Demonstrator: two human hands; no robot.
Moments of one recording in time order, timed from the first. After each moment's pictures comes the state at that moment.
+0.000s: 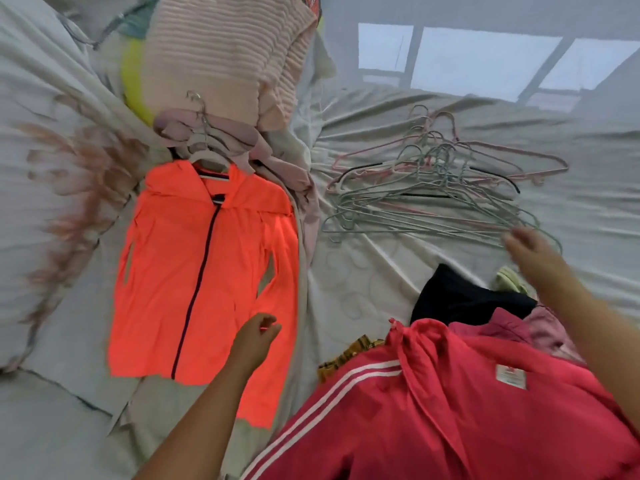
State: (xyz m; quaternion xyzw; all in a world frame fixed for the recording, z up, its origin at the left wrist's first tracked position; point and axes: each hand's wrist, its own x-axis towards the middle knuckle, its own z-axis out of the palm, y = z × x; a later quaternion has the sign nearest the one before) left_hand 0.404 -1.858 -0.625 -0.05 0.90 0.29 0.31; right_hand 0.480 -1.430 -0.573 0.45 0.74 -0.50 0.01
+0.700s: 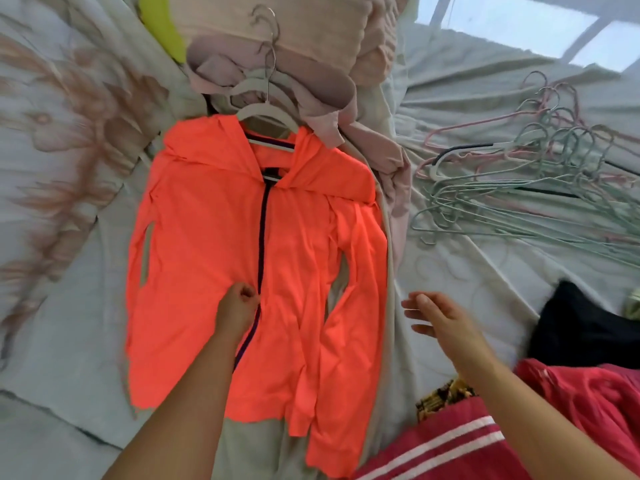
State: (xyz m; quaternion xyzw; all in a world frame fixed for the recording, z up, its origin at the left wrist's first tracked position) left_hand 0.251 -2.001 -0.738 -0.14 0.89 0.32 0.28; right_hand 0.388 -1.716 -0.647 0.42 0.63 -0.64 0.13
